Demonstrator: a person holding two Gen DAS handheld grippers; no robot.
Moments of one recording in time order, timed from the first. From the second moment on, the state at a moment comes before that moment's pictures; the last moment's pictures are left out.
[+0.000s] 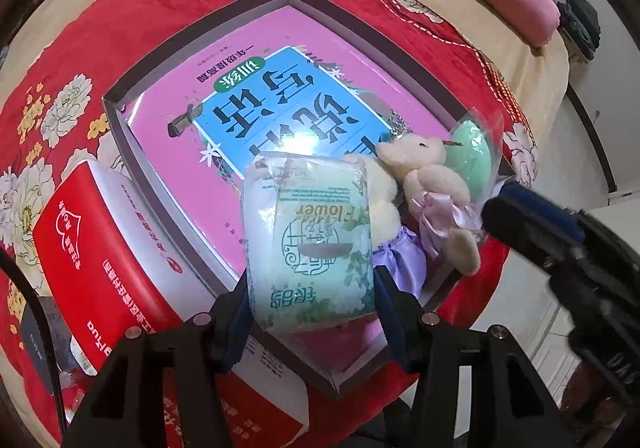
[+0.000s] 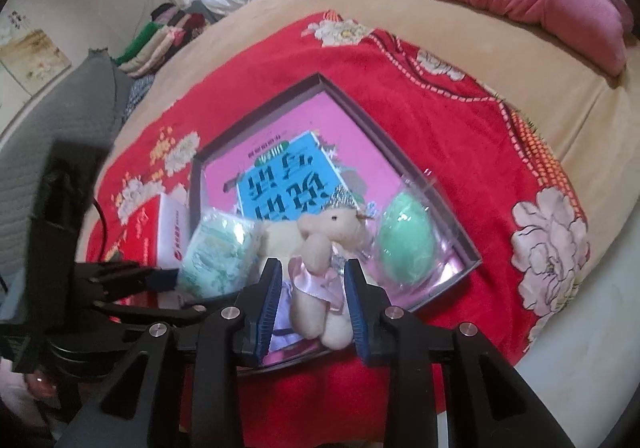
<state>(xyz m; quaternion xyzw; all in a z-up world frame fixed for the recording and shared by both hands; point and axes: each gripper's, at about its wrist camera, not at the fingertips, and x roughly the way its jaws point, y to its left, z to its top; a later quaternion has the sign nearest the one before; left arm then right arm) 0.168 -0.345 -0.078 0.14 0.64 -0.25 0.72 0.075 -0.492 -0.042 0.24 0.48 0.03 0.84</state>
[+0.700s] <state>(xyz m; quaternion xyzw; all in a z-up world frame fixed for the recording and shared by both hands) 0.150 -0.342 -0.068 0.14 0.64 -0.26 0.71 0.063 -0.500 -0.015 0.23 0.46 0.01 0.85</state>
